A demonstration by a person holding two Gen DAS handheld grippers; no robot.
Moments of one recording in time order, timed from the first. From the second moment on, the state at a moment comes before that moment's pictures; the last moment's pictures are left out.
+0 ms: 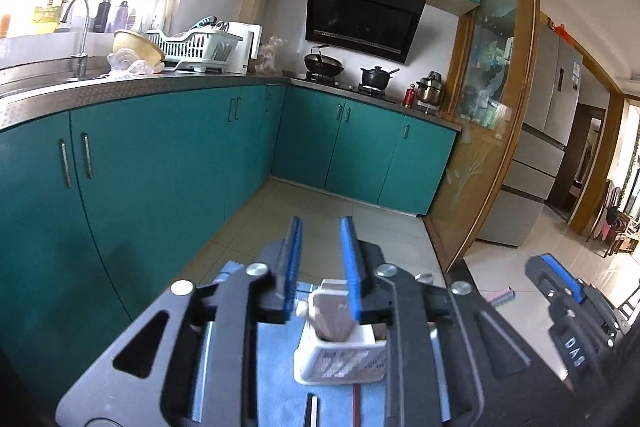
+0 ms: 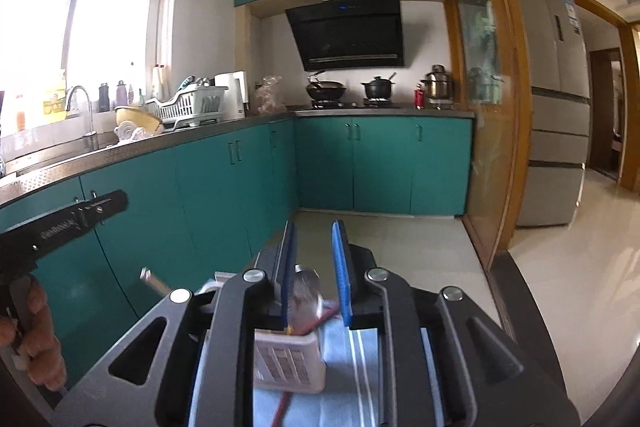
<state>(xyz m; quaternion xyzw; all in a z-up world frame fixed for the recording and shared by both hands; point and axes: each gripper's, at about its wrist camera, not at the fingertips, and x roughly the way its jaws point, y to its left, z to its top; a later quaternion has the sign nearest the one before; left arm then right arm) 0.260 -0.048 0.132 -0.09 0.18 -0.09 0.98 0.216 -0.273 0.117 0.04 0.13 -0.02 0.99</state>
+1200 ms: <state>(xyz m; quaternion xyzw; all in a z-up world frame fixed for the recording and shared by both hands) 0.206 -0.071 -0.097 0.01 0.47 -0.18 0.87 0.190 -0.221 -0.102 0.05 0.49 0.00 0.87</state>
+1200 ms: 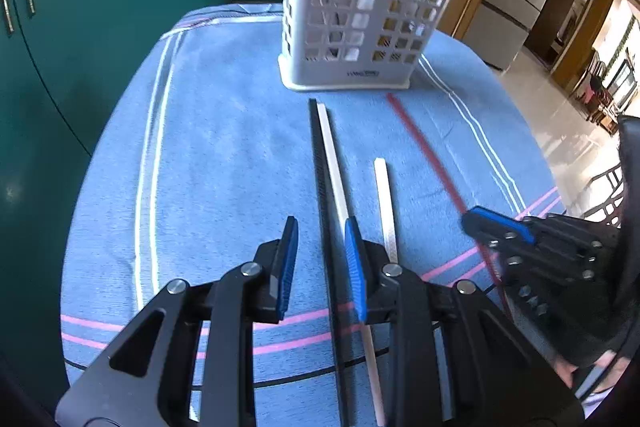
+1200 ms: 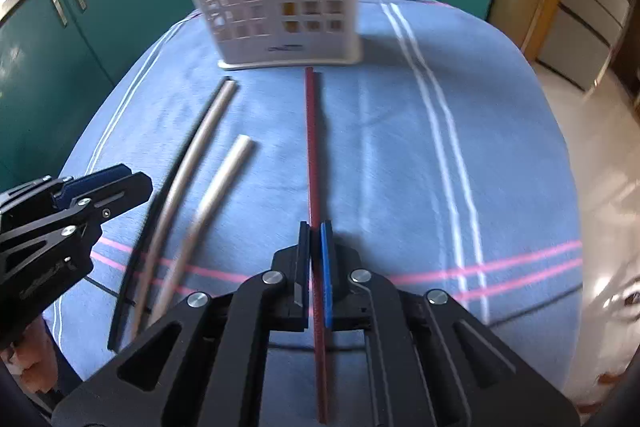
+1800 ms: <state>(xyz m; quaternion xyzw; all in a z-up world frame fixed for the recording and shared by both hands) 0.209 -0.083 -0.107 0.02 0.48 -0.18 0.86 0.188 -0.232 -0.103 0.04 0.49 -0.01 0.87</state>
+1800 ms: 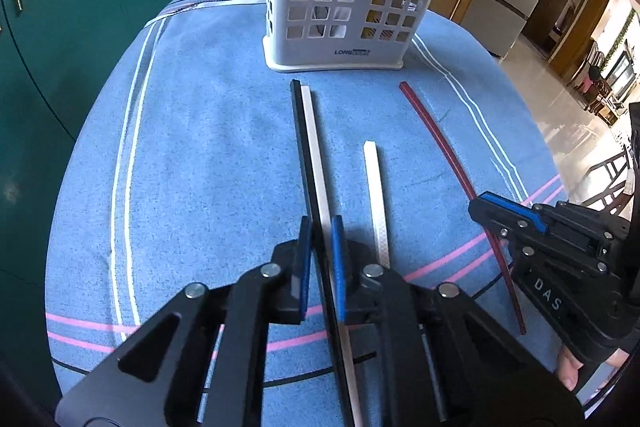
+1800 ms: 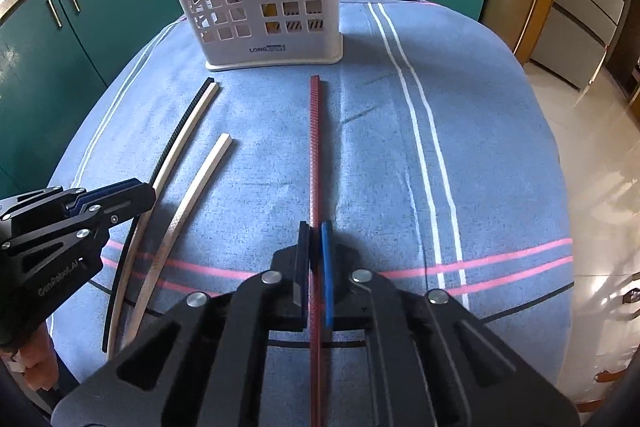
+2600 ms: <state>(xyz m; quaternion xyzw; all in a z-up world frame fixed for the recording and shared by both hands) 0.202 -0.054 -0.108 -0.03 0.50 -0.17 0.85 0.157 -0.250 -0.098 0.06 0.50 -0.01 0.86</state>
